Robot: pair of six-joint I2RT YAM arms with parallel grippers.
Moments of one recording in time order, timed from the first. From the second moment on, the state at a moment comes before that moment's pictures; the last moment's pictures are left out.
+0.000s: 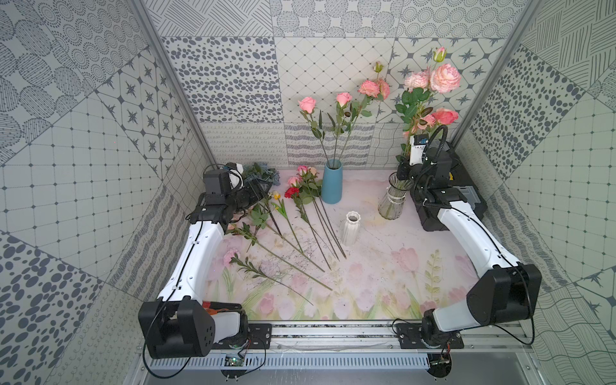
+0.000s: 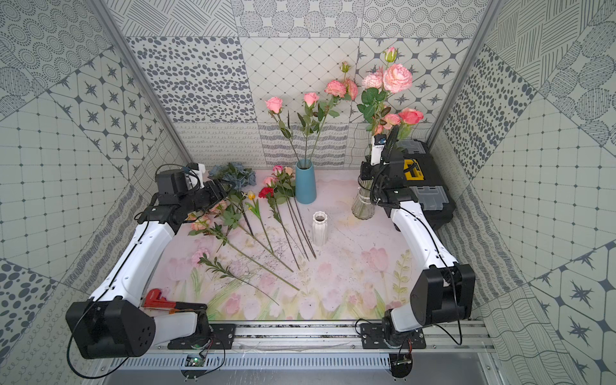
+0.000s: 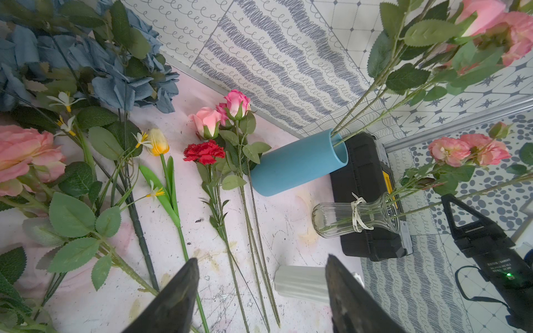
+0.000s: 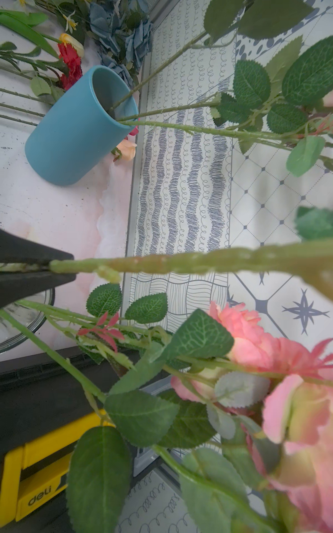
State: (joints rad) left arm 0.02 1.28 1.17 -0.42 0.52 -0.57; right arm 0.14 1.47 1.35 -0.12 0.03 0.01
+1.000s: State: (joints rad) left arm 0.02 1.30 1.17 -0.42 0.52 -0.57; right arm 0.14 1.48 1.26 -0.12 0.08 0.02
